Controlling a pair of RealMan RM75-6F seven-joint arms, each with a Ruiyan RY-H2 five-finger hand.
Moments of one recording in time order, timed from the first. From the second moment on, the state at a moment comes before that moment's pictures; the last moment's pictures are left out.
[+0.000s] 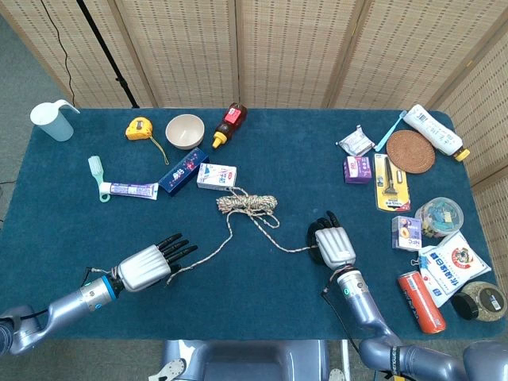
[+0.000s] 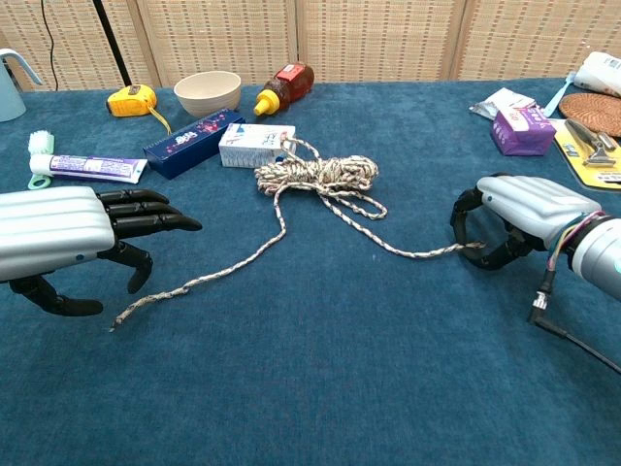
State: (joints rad) left arm -0.67 -1.45 0.21 -1.14 1.95 1.17 -0.05; right arm 0.54 -1.74 0.14 -1.25 -1.18 1.01 -0.28
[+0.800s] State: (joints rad) left arm -0.69 -1.50 0.22 -1.11 1.92 1.12 -0.04; right arm 0.54 -1.74 0.15 -1.24 -1.17 1.00 -0.28
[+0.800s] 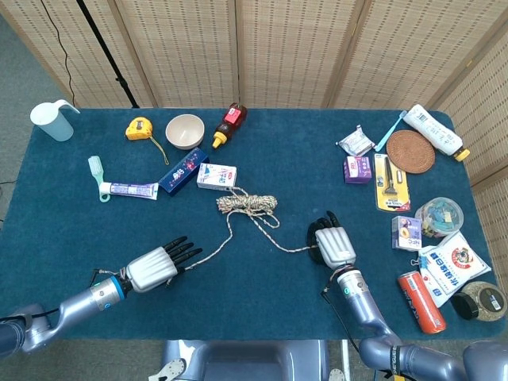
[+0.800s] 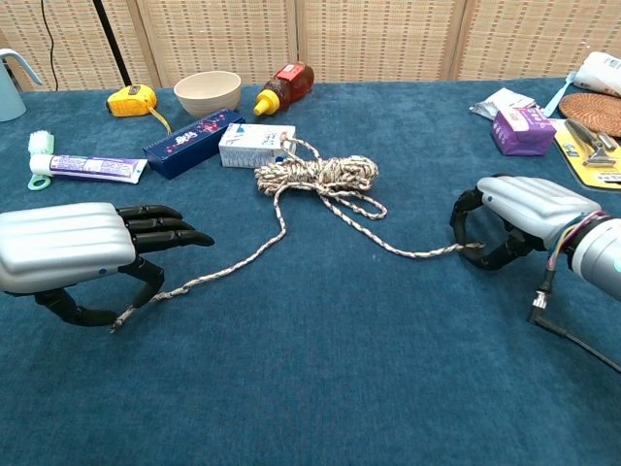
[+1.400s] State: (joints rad) left arm -0.71 -1.52 0.22 -1.12 1.90 1.10 -0.03; right arm 0.54 -1.74 0.15 -1.24 -1.17 1.00 -0.26
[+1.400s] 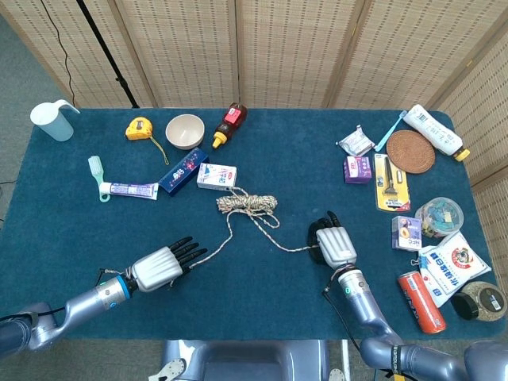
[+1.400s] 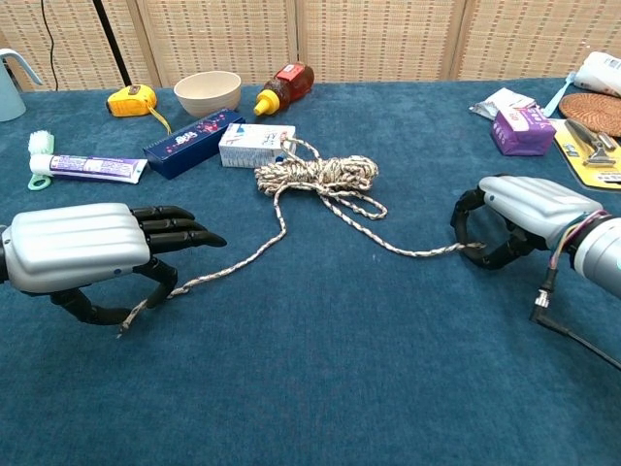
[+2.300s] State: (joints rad) left arm -0.73 -1.52 0.22 -1.14 1.88 1.08 -0.03; right arm 0.54 -1.74 0.15 -1.23 -1.17 0.99 -0.24
